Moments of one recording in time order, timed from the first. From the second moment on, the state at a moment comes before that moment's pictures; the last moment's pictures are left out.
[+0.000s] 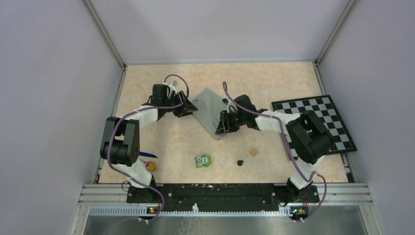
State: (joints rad) left arm -0.16 1.69 0.96 0.00 0.64 -0.65; right arm 0.61 1.76 0.96 -0.02 -0.52 0.43
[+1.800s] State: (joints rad) left arm -0.30 2.17 1.74 -0.51 0.18 -0.20; right arm 0.54 1.86 1.14 -0.17 -0.43 0.34
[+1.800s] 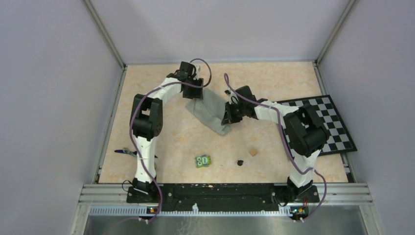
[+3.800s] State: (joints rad) left arm -0.27 1.88 1.44 -0.36 0.18 -0.31; right arm 0.49 1.98 1.26 -0.20 -0.32 0.32
